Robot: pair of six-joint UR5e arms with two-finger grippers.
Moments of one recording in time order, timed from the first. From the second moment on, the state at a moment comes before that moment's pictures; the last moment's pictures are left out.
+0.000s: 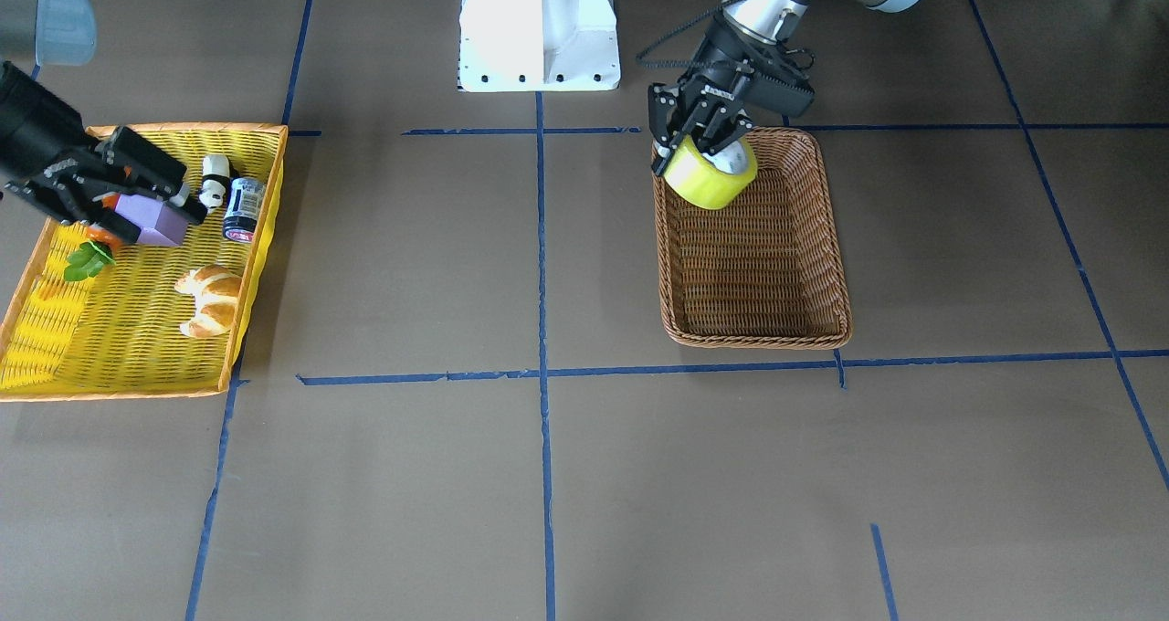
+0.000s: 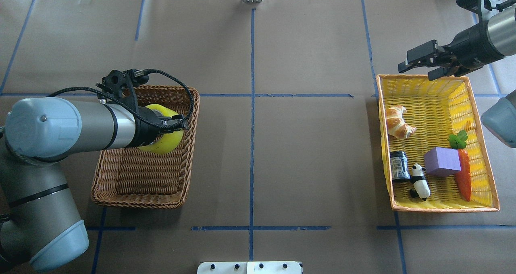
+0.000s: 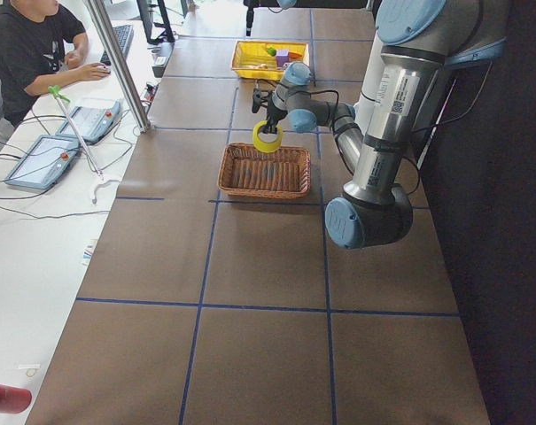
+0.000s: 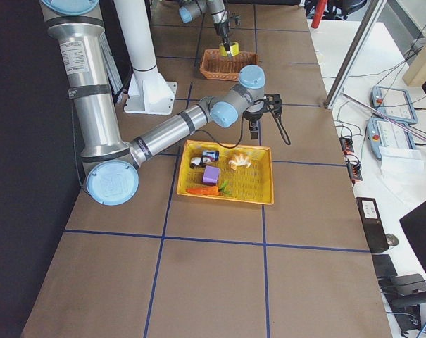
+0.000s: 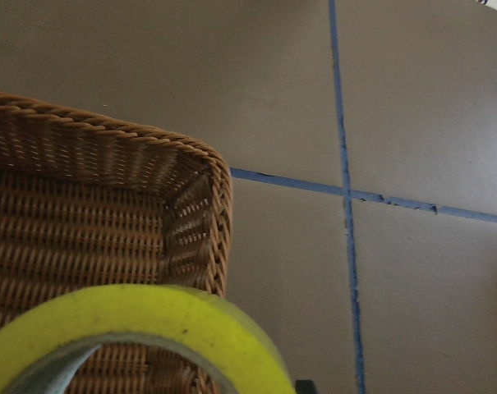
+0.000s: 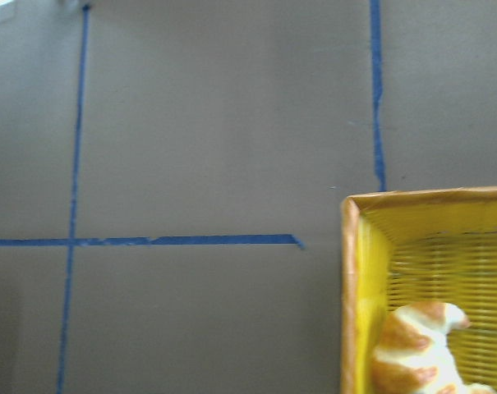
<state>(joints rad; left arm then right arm) -0.54 -1.88 -2.04 -1.84 -1.69 -1.31 1.11 -1.39 1.91 -1.41 2.29 0.69</state>
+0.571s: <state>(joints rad) -0.53 -1.91 -1.87 -1.80 -1.69 -1.23 1.29 -1.38 1.96 -1.85 2.28 0.06</state>
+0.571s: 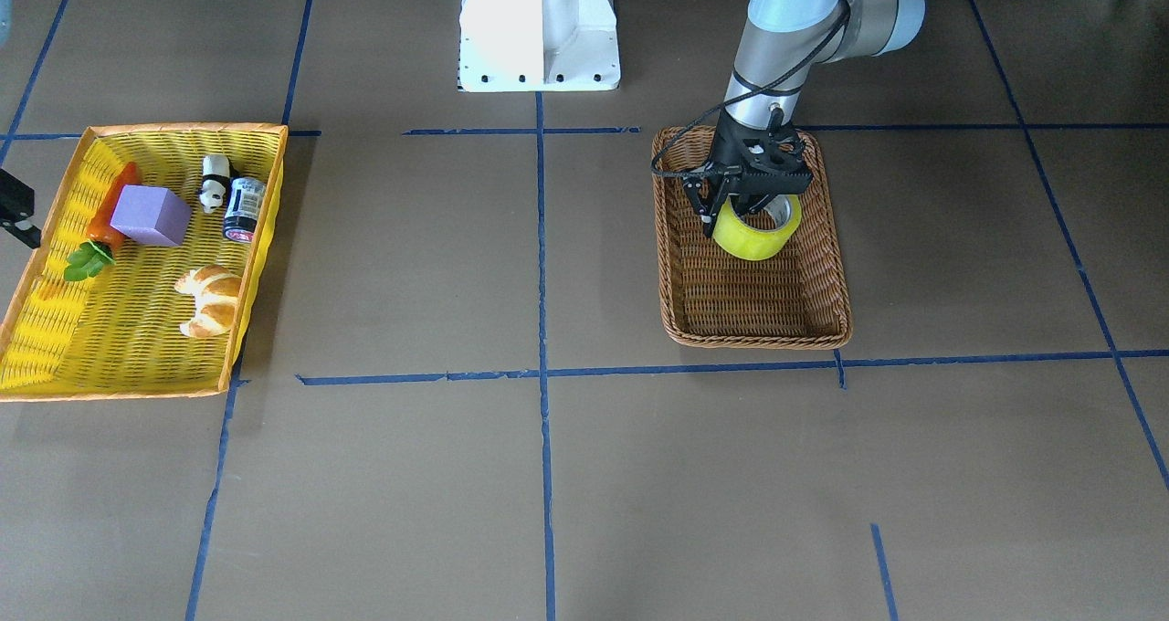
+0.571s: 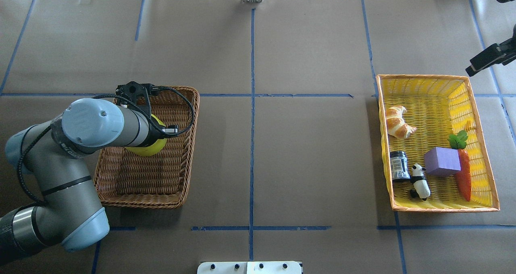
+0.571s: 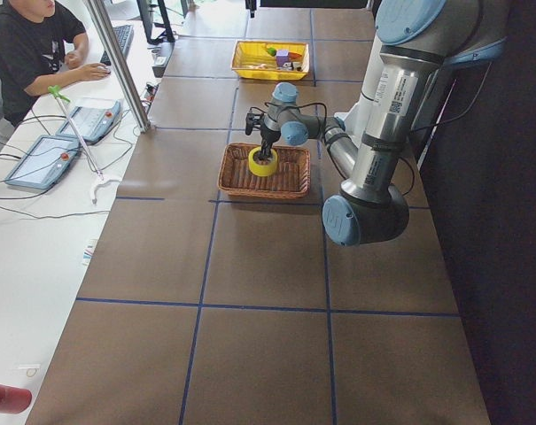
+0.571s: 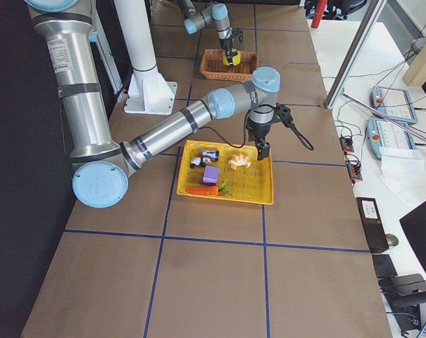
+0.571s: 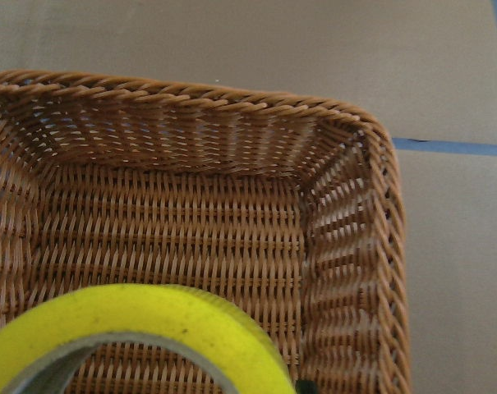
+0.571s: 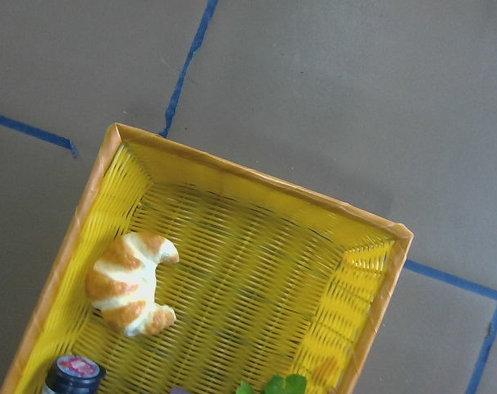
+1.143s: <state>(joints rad) -0.56 -1.91 -1.90 -1.72 -1.73 -1.03 1.30 -1.41 1.98 -1.89 2.30 0.02</state>
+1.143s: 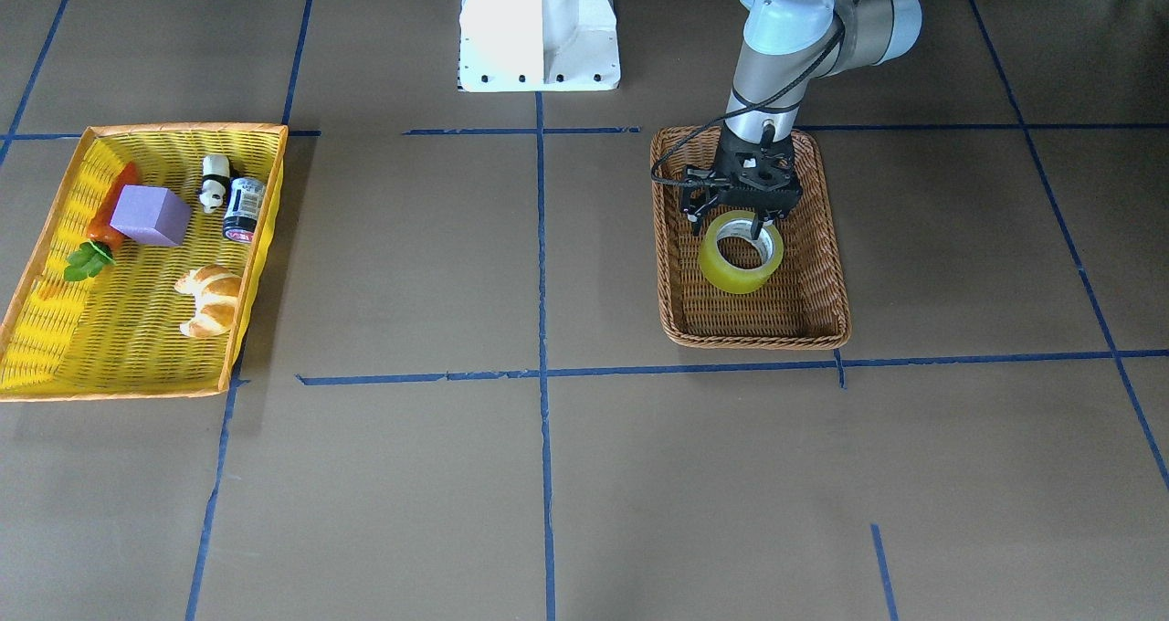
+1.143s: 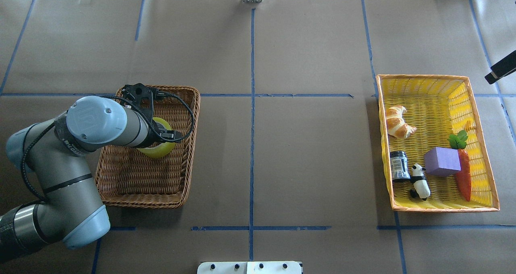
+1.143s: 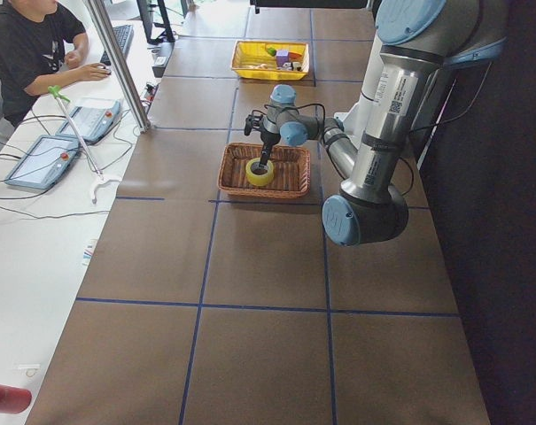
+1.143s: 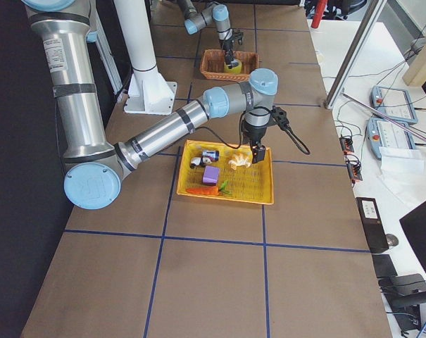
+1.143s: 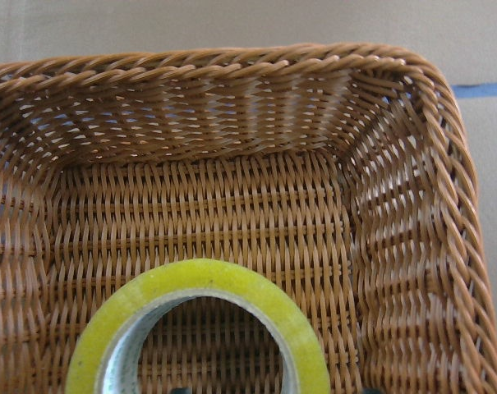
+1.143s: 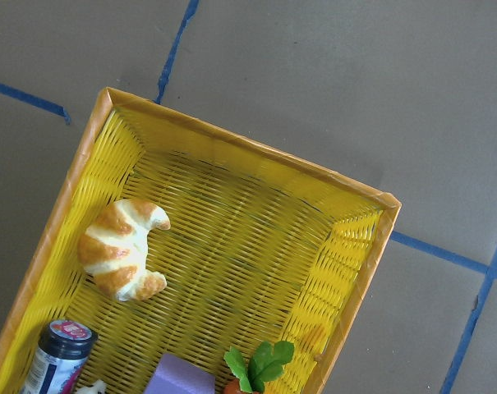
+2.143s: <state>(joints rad) -1.25 -1.64 -1.94 -1.47 -2.15 0.01 1.50 -1.65 1.94 -1.89 2.32 -0.32</state>
